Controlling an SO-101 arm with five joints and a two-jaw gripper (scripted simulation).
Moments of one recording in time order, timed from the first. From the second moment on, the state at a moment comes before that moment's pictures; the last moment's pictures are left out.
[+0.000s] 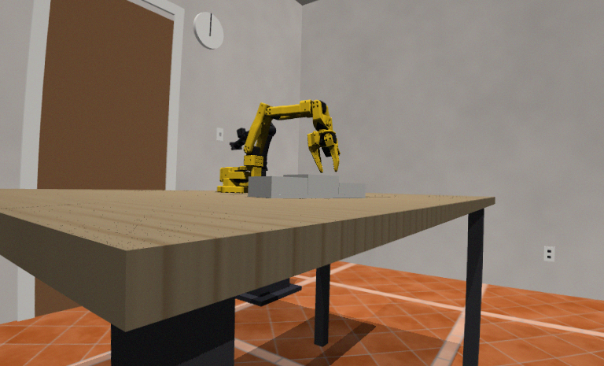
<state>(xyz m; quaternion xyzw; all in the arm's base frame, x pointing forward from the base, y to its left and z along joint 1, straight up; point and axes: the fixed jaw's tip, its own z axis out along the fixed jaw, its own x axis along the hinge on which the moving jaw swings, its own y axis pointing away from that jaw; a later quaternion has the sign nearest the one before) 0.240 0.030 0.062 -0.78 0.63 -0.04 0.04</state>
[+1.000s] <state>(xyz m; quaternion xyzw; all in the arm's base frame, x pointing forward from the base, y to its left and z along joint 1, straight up) 0.206 0.092 0.059 -0.52 0.85 0.00 0.02</state>
